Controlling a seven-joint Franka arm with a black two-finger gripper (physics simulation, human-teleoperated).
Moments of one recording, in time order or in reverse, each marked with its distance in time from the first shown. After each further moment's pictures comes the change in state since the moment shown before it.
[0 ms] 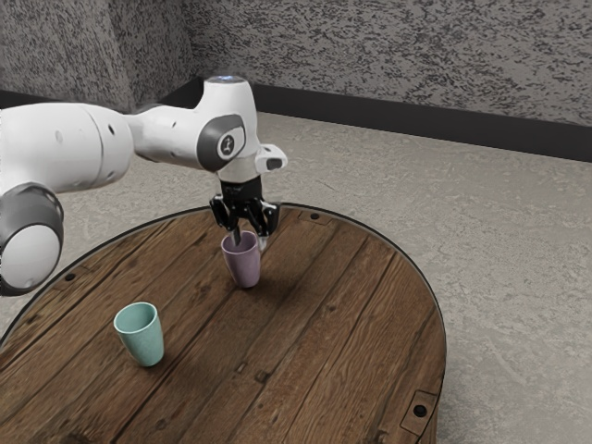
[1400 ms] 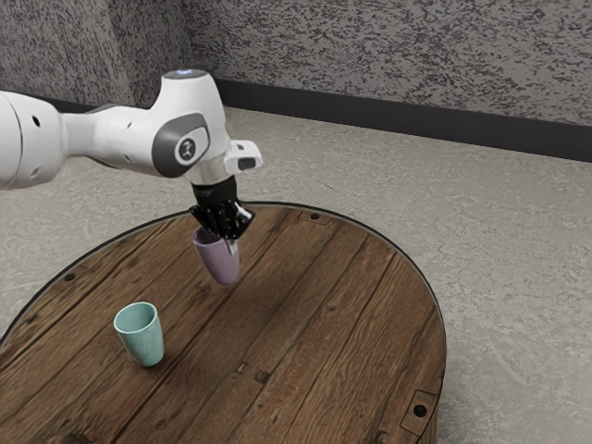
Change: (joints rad) arm -0.016 -0.334 -0.024 -0.374 0.036 0.132 0.049
